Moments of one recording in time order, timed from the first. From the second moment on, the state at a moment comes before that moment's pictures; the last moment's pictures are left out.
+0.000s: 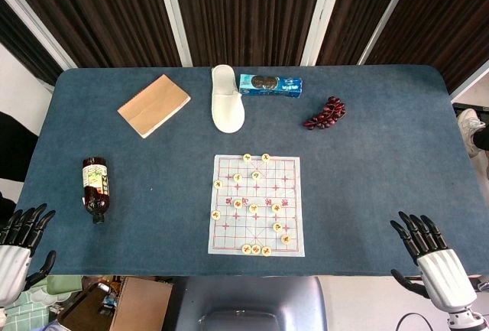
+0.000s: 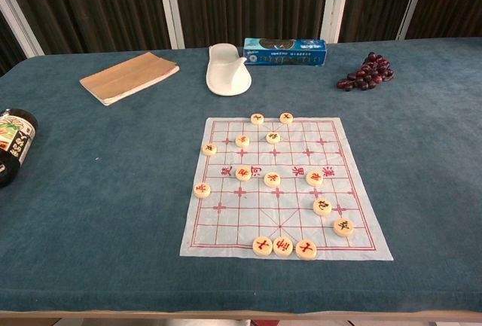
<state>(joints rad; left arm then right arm) -0.02 -1.08 0.05 -1.57 1.71 1.62 0.00 -0.03 -1.16 -0.10 -1.48 -1.83 1.65 -0.01</state>
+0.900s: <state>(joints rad) -0.04 -1.08 0.01 -1.56 1.62 1.56 -0.03 0.61 -1.39 0.26 -1.51 -1.38 0.91 -0.32</state>
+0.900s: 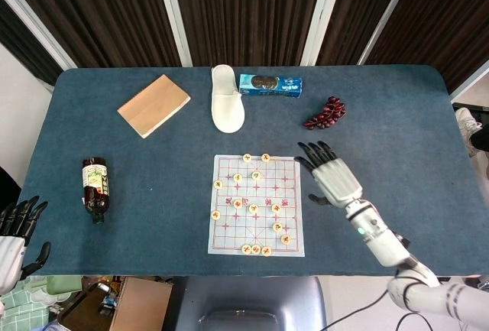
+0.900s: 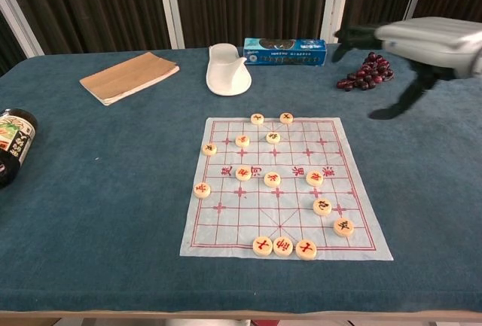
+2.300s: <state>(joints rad) -0.03 -1.05 0.00 -1.55 1.59 1.57 -0.10 1.07 -2.03 0.33 -0.75 -1.06 0.67 -0.40</state>
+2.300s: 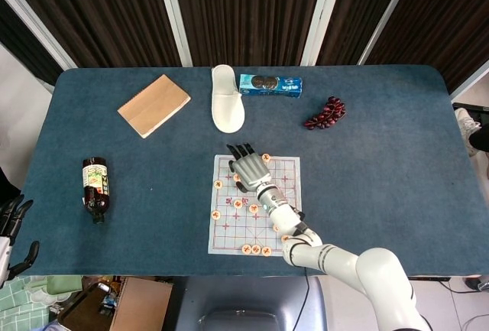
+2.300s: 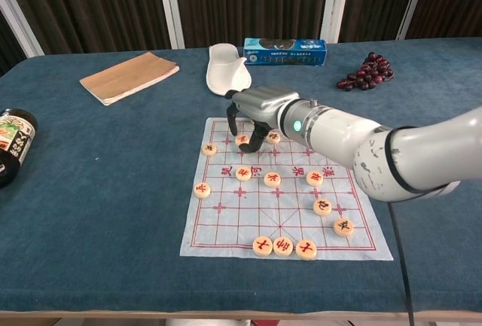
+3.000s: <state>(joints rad) -0.02 -1.05 0.01 -1.54 1.60 1.58 -0.12 1.07 -2.05 0.33 -0.74 -1.04 0.69 -0.42</state>
